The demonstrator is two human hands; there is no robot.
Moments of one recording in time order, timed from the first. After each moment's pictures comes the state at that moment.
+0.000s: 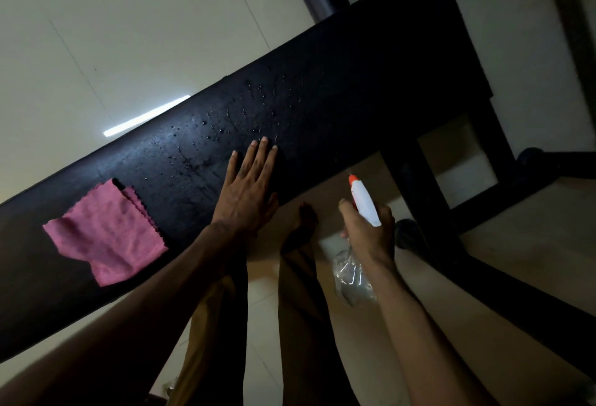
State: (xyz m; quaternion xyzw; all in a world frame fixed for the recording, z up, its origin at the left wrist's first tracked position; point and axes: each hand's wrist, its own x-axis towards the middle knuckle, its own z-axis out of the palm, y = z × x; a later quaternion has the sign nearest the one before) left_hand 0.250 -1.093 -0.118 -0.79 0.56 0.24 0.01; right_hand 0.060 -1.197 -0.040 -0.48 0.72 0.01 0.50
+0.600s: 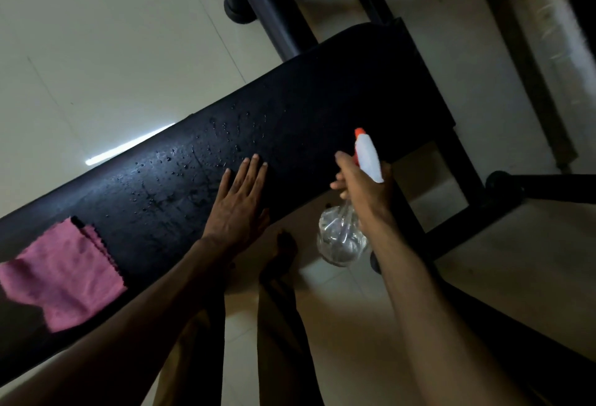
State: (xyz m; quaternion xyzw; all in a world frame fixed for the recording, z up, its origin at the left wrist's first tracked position) left_hand 0.233 -1.149 -0.115 -0.78 0.57 0.26 0.01; right_hand 0.092 -1.315 -0.023 -0.48 0.69 -0.11 0.53
